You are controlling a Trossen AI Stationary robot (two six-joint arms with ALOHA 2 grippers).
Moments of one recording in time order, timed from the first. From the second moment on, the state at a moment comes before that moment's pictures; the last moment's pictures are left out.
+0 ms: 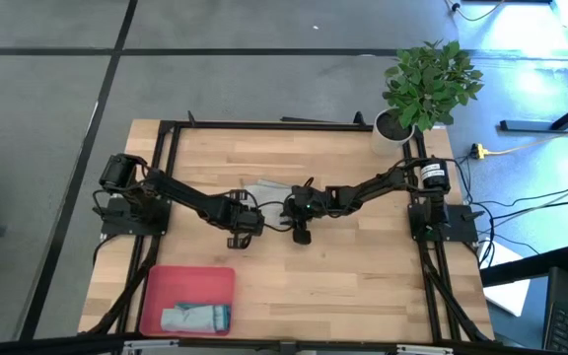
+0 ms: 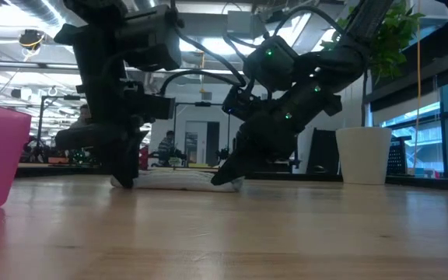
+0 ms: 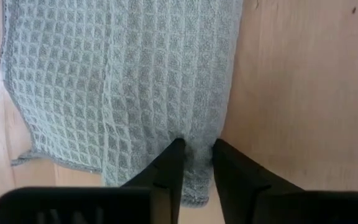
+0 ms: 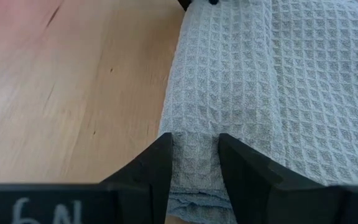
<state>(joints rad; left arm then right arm) -0.15 1.73 0.90 -0.57 -0.34 -0.12 -0.03 1.98 0.95 0.32 -0.08 -0.03</state>
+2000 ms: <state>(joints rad) -0.15 1.73 0.89 -0.57 -0.33 -0.13 0.08 1.95 0.94 0.24 0.22 -0.51</state>
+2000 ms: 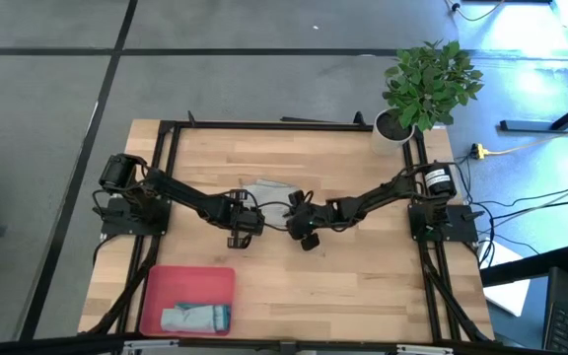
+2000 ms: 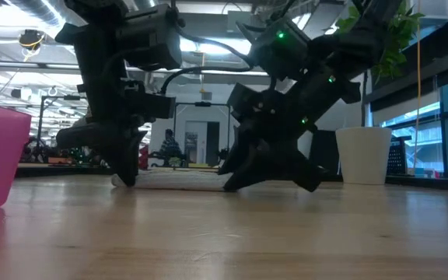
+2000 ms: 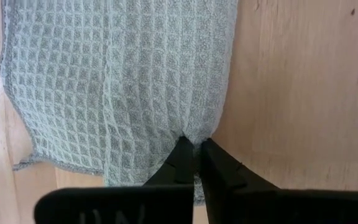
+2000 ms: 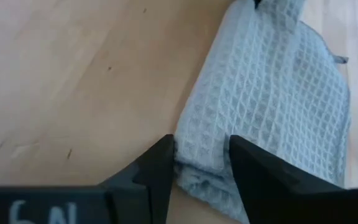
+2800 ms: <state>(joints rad) -0.15 1.74 1.00 -0.68 -0.08 -0.10 0.08 1.91 1.05 -0.01 0.08 -0.27</state>
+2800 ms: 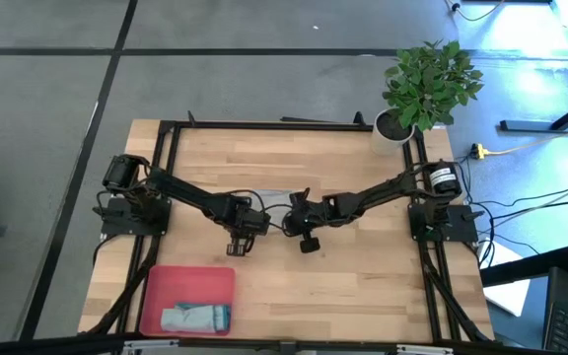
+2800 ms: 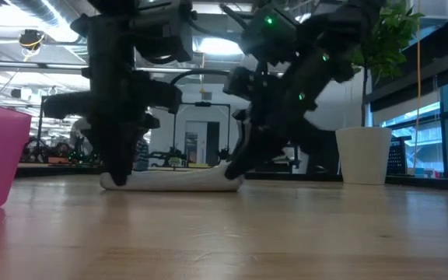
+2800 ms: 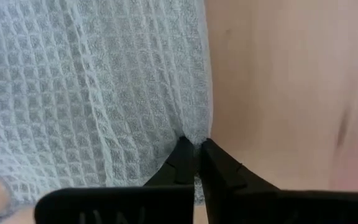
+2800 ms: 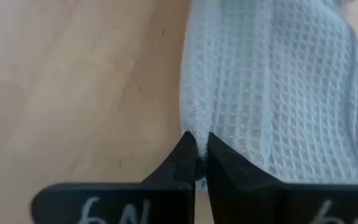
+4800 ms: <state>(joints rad) -0.14 1.73 0.98 -0.62 -0.05 -0.07 -0.18 2.08 1.19 0.03 -0.05 -0.13</state>
